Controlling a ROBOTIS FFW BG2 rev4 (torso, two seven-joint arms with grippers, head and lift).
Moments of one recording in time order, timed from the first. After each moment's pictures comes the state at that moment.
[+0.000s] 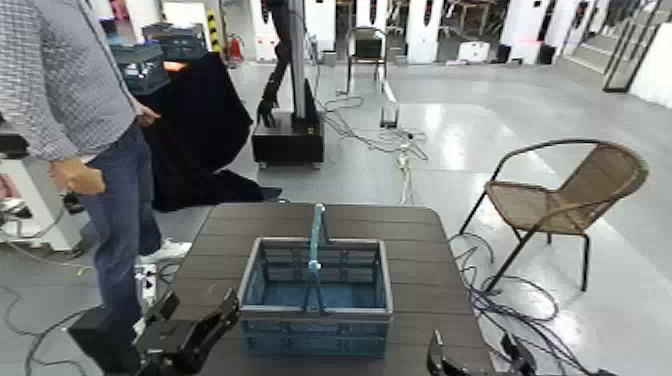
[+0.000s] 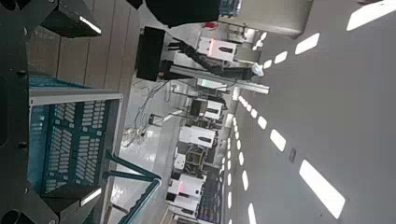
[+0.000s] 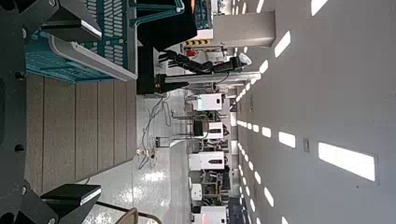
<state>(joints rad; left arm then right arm) 0.25 0.15 -0.02 -1.81 0.40 0.01 -0.12 0.45 -0.13 0.19 -1.92 -0.07 -0.12 -0.22</state>
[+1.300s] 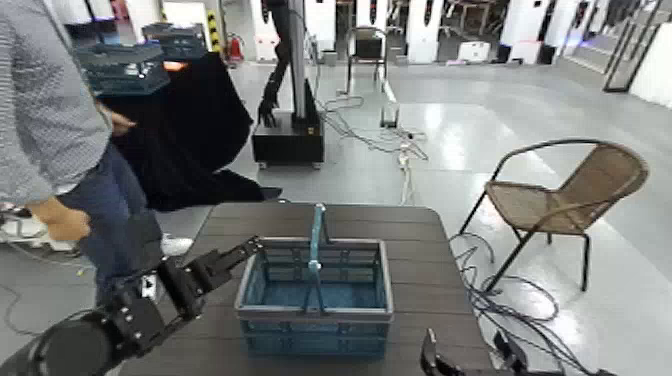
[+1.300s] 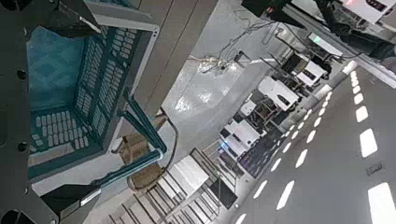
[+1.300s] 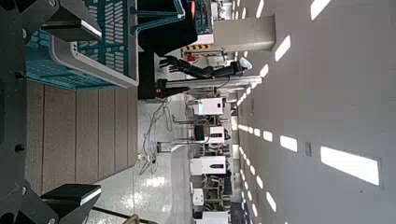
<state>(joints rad) -0.23 0.38 -0.12 -1.51 1.12 0.56 -0.16 0.43 -0.14 0.21 -1.90 -0.08 -0.12 -0.22</state>
